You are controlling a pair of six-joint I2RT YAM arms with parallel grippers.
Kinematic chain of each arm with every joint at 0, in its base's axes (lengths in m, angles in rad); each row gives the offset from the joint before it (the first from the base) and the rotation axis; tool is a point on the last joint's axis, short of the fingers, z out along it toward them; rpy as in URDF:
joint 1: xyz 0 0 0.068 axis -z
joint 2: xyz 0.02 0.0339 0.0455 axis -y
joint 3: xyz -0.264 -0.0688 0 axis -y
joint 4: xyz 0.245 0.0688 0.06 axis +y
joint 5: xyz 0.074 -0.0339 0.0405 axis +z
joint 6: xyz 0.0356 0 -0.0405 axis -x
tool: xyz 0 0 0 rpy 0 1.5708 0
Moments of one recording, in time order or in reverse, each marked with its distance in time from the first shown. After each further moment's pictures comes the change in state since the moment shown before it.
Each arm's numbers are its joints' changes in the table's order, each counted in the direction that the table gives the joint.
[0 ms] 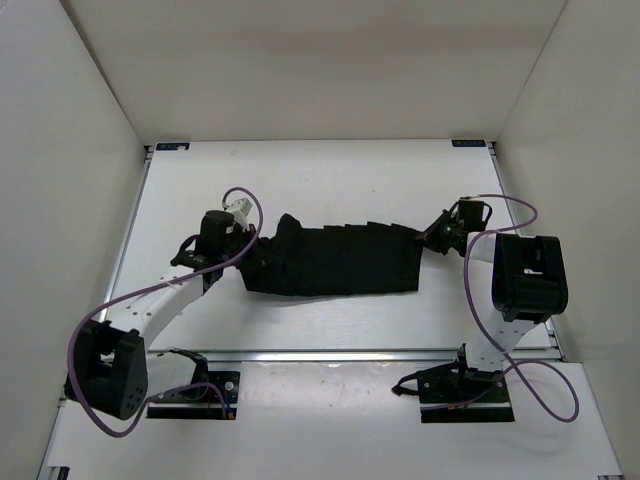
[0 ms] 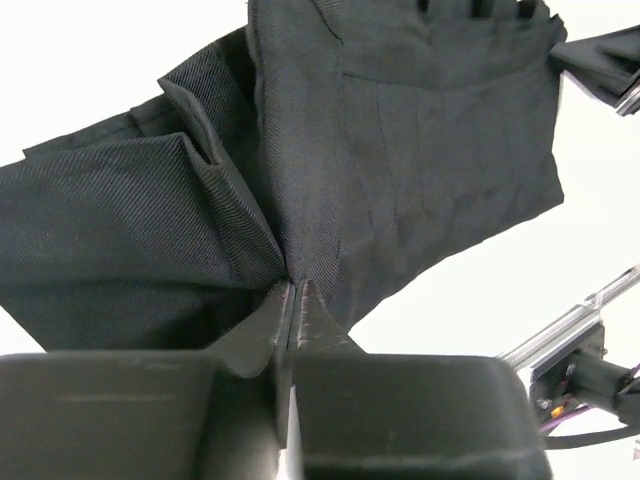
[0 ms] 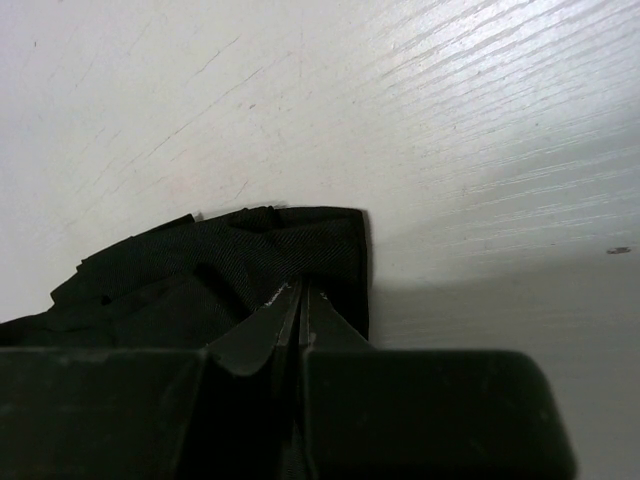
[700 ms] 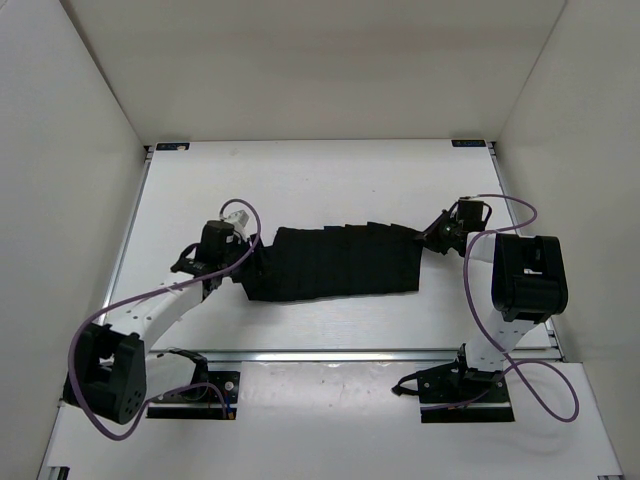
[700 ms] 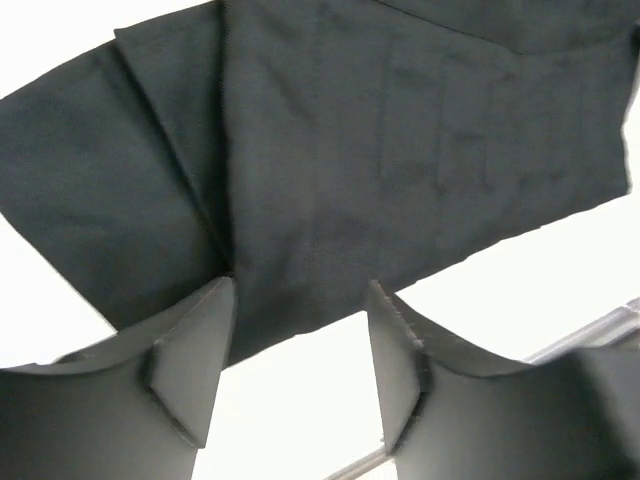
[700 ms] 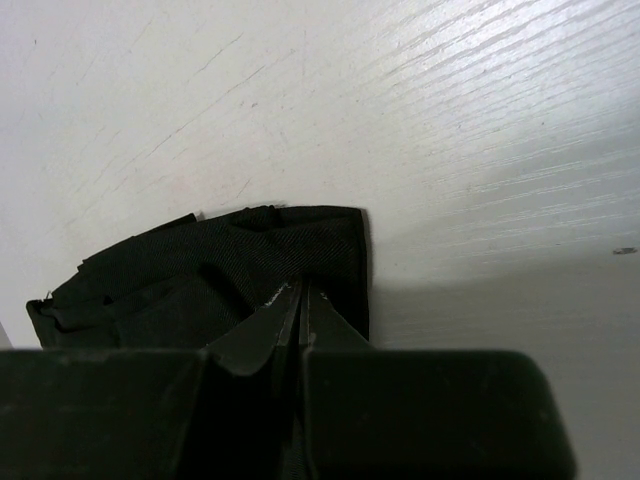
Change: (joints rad) left arm -0.002 0.020 -0.068 0.044 0.039 0.003; right arm -0.005 0.000 0.000 0.000 0.000 0.000
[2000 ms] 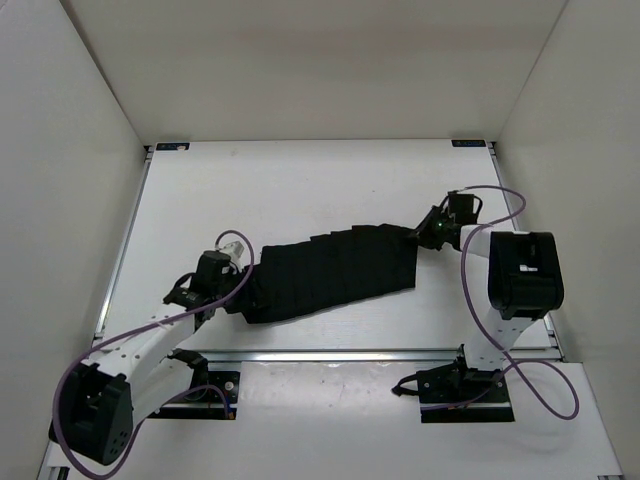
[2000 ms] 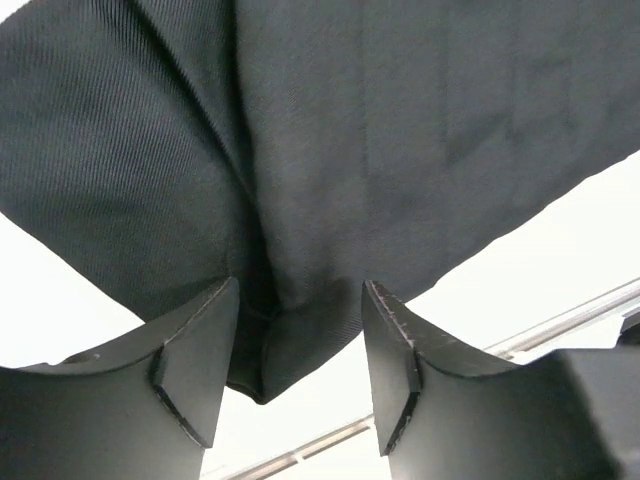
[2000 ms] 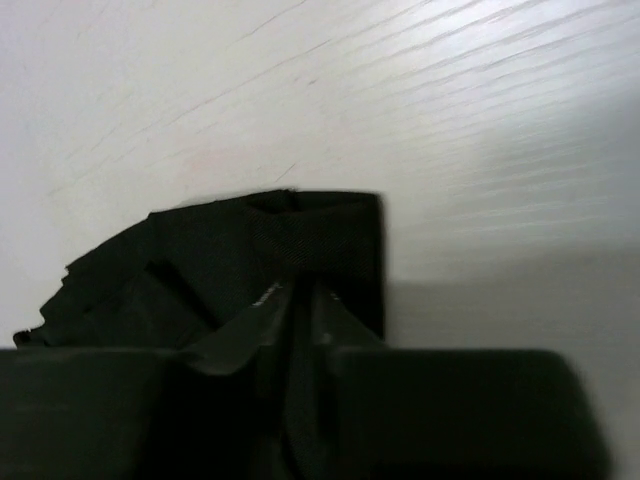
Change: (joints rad) left arm 0.038 0.217 -0.222 0.091 0.034 0.028; right arm -0.047 -0.021 0.071 0.078 0.008 0.053
